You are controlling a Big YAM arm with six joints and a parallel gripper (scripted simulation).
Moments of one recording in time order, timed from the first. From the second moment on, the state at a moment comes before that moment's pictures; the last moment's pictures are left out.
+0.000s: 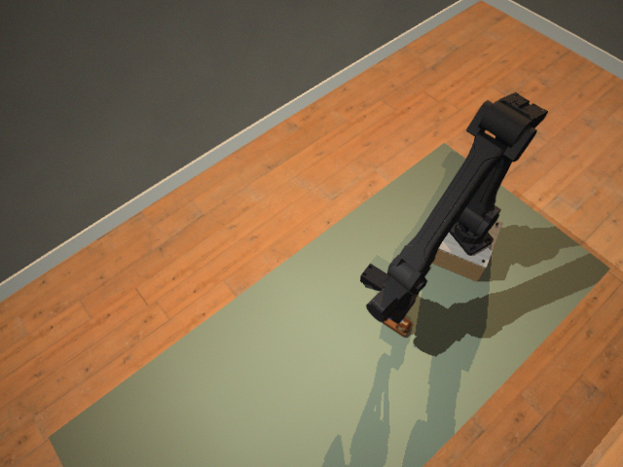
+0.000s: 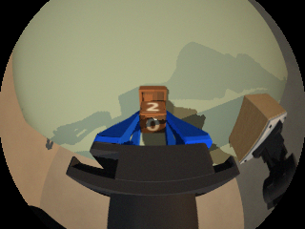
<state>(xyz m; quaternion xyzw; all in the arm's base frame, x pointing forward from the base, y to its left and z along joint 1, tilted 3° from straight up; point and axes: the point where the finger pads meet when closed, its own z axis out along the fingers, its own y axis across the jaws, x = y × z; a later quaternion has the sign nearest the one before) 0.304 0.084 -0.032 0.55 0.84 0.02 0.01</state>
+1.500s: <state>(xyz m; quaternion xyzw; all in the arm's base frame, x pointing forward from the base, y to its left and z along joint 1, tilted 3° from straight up) 0.305 0.084 -0.053 0.55 0.84 0.02 0.01</state>
